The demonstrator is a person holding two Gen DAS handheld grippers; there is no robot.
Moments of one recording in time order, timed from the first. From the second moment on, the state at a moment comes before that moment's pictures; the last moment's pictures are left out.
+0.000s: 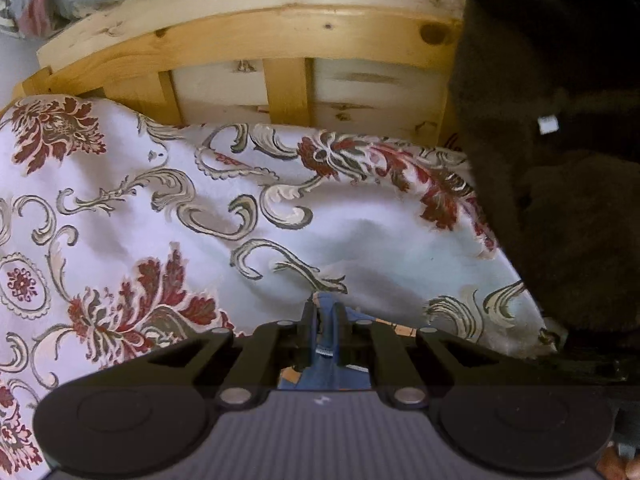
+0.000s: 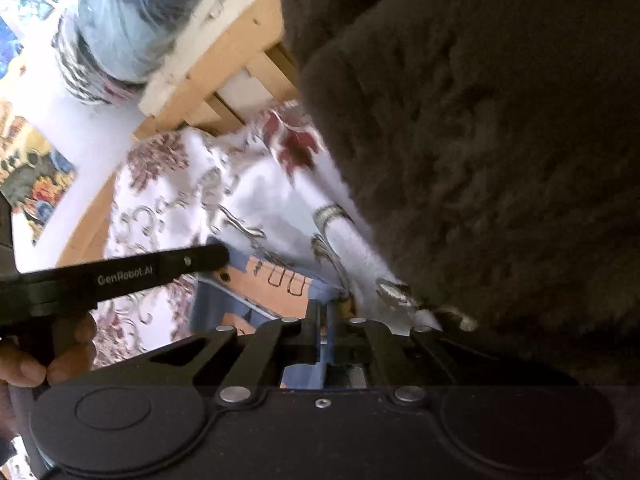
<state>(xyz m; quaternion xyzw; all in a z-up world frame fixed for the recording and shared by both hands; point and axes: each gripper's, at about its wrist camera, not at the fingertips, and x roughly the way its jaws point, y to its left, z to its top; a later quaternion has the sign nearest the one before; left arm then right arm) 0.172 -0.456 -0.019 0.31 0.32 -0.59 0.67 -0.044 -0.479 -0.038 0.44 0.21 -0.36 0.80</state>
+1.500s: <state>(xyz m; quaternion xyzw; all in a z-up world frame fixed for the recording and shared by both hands) 0.184 -0.251 -0.089 0.31 0.26 -0.37 0.84 0.064 -0.483 -0.046 0.32 0.30 -0.08 0.89</state>
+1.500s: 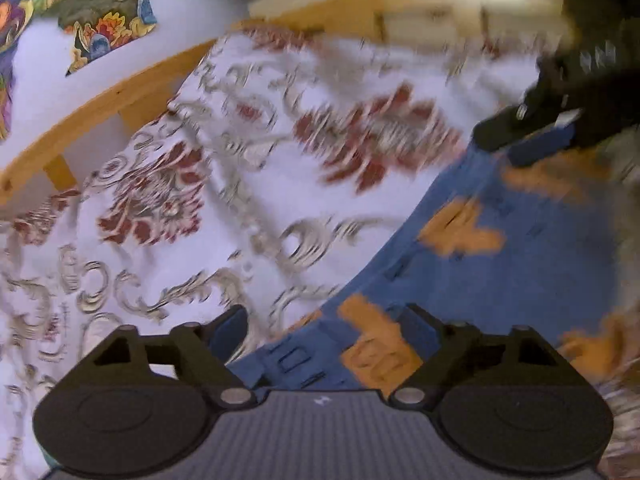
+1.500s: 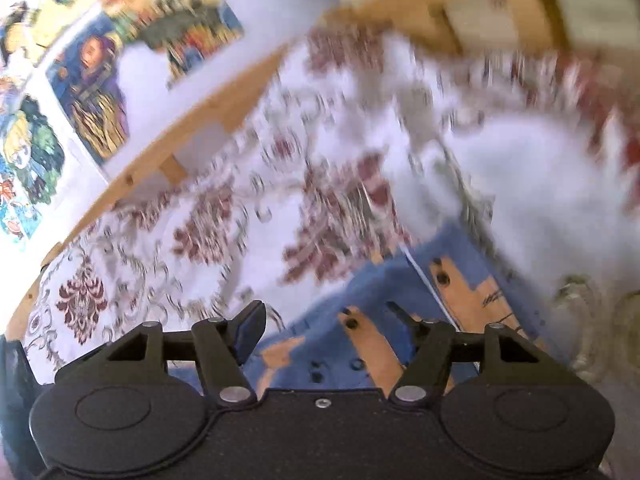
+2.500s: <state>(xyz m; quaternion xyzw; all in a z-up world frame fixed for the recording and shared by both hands) 0.252 -0.060 -0.033 0.22 0.32 -0.23 0.89 0.077 -0.416 -0.029 0.17 0.31 0.01 0.94</state>
